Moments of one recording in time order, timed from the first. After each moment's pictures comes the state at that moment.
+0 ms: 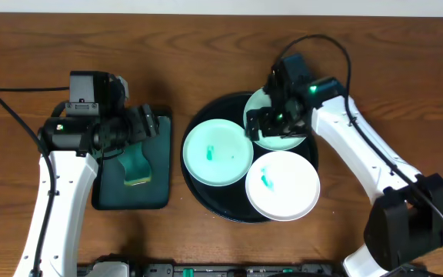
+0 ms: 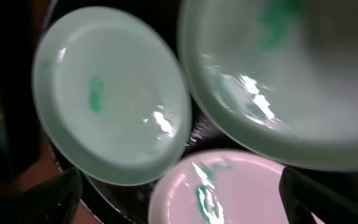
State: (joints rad) left arm -0.02 1.31 1.19 -0.97 0.23 -0.33; right arm 0.40 1.76 1.38 -0.94 -0.29 0.27
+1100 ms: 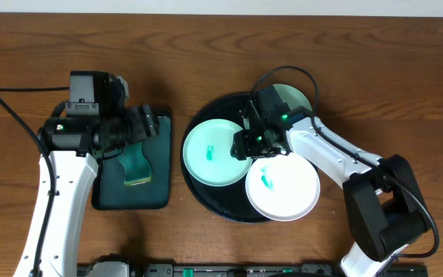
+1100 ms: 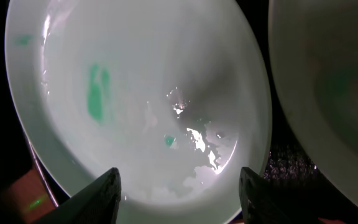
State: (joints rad) left arm -0.02 1.31 1.19 -0.97 0.23 -0.33; right arm 0.51 1.85 1.16 -0.61 -0.37 0.38
